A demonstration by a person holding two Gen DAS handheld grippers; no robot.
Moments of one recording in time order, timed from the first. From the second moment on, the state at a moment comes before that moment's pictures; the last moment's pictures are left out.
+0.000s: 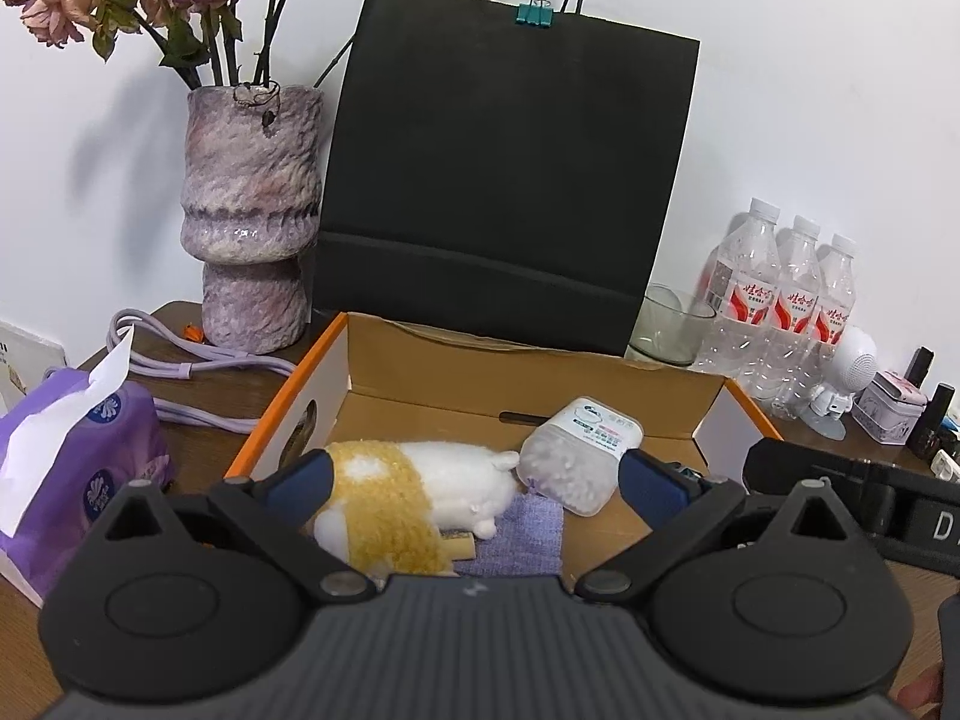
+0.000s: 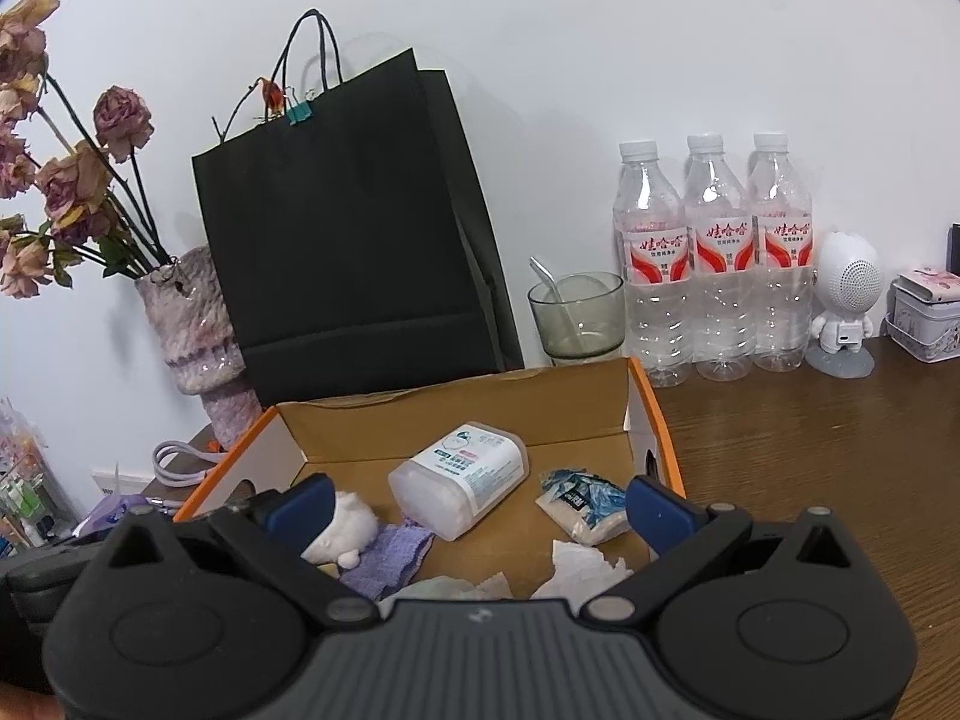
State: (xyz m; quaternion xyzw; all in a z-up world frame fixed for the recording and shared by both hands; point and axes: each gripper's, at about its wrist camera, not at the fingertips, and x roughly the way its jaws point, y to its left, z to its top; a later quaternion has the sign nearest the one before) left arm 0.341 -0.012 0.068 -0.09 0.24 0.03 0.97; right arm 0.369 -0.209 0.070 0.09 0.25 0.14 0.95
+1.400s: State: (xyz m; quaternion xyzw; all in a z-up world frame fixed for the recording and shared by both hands) left arm 0.196 0.001 0.013 0.04 0.33 -0.03 0.94; right arm 0.242 -0.202 0.006 -0.06 0.32 0.12 0.94
